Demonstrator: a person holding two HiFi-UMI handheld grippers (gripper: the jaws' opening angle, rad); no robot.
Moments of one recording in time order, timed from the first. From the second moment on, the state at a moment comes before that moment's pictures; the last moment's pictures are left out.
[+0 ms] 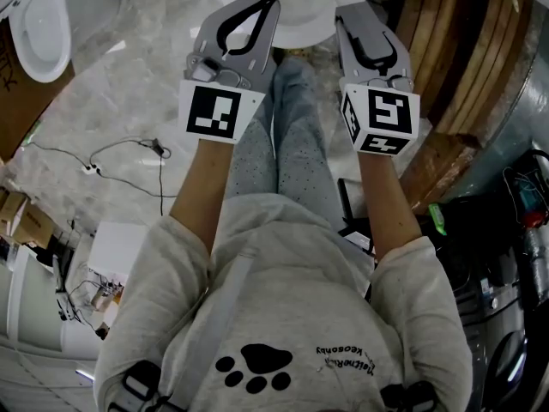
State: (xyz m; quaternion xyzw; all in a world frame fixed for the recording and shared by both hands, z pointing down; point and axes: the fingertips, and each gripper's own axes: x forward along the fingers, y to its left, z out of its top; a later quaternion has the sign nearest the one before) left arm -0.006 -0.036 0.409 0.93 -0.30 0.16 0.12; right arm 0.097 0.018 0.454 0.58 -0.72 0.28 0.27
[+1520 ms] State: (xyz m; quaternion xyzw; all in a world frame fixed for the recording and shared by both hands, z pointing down) left arm -0.021 -0.004 0.485 0.91 -0.29 0.21 0.19; right arm 0.077 0.088 0.559 0.53 -0.67 0.36 0.38
